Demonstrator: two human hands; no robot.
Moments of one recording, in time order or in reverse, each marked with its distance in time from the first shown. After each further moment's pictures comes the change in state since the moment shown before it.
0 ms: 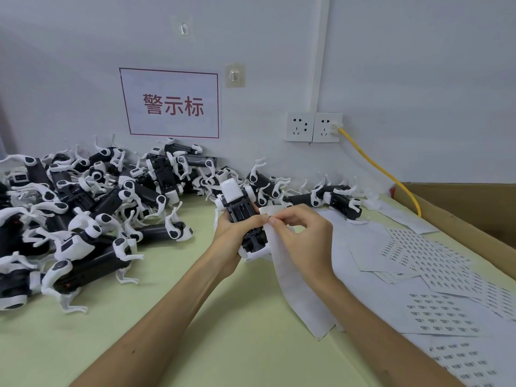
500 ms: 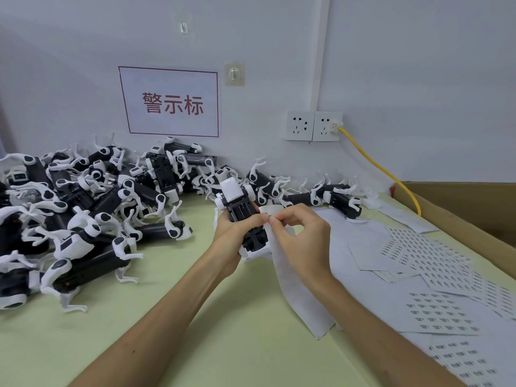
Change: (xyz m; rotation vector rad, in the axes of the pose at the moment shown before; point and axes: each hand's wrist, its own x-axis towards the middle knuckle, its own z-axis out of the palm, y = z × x) left_hand 0.000 -0.001 0.002 0.028 0.027 0.002; right_hand -0.004 0.000 0.002 -0.053 0.015 -0.016
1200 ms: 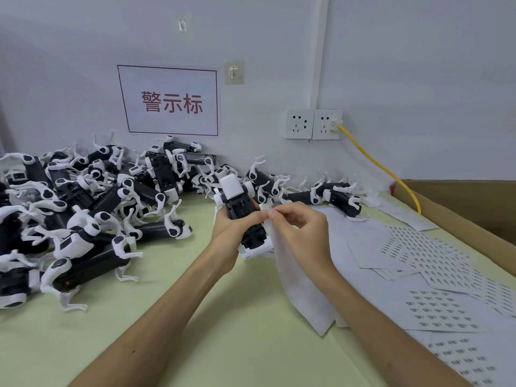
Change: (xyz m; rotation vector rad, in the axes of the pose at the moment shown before) left_hand -0.001 0.005 0.002 0.069 0.024 0.067; right_hand 0.008 0.001 -0.002 0.231 -0.085 0.189
